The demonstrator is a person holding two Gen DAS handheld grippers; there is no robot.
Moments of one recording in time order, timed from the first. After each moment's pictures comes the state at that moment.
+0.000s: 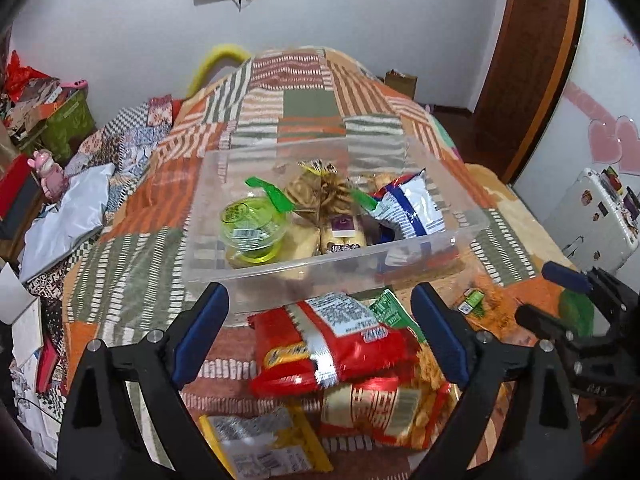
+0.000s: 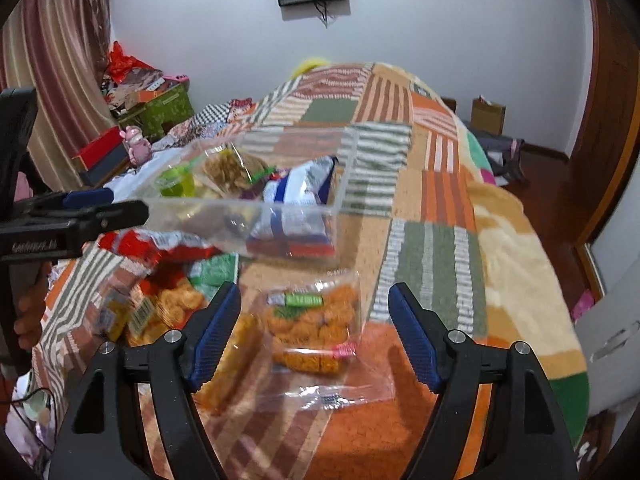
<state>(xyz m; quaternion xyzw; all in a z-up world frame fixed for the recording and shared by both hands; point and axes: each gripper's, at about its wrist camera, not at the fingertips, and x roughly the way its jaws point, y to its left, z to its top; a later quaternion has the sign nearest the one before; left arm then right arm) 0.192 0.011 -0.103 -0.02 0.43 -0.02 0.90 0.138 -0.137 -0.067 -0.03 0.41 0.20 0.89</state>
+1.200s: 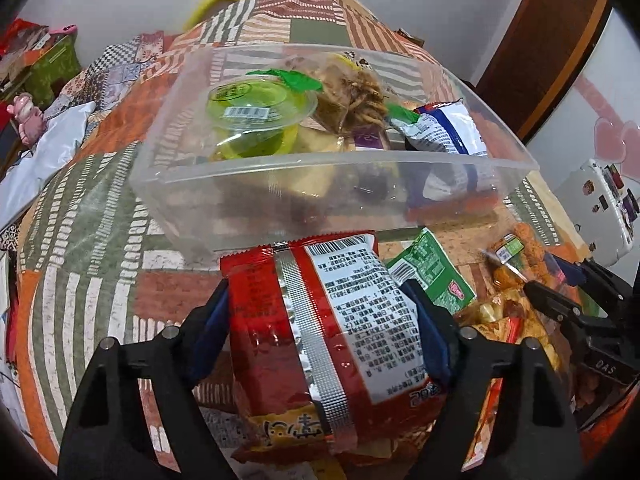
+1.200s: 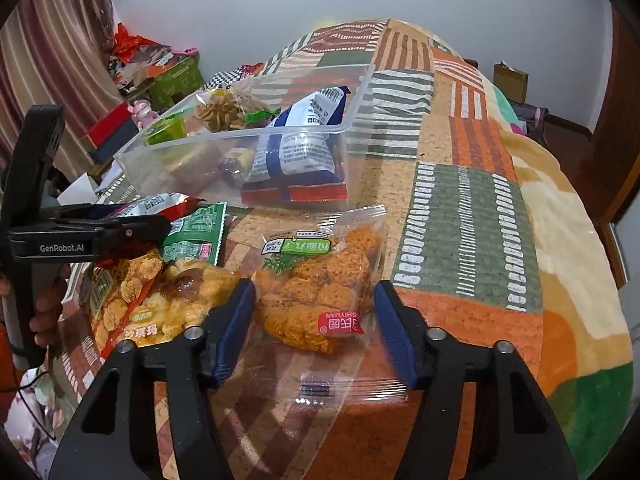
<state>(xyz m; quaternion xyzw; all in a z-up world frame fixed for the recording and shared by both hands) 0.189 0.030 -0.169 -0.07 0.50 -0.04 0.86 0.146 -0.136 -0.110 -0.02 0.46 0.24 0.86</state>
